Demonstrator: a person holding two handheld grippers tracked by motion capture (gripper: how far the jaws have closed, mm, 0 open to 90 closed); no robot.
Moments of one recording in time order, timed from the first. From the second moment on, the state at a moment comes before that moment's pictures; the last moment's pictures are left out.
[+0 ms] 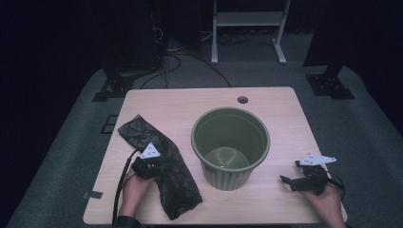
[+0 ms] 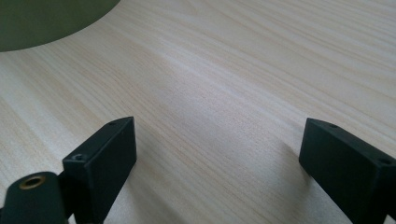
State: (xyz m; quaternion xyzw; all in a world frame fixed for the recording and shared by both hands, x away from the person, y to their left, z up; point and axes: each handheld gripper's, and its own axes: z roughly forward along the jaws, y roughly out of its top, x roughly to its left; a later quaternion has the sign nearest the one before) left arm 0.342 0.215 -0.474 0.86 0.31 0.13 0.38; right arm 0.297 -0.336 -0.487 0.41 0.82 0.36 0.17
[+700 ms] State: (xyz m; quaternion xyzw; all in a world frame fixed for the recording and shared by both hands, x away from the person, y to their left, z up) left arm 0.334 0.224 -0.450 0.84 0.28 0.09 0.45; right arm 0.299 -0.336 -0.487 0.41 0.82 0.36 0.17
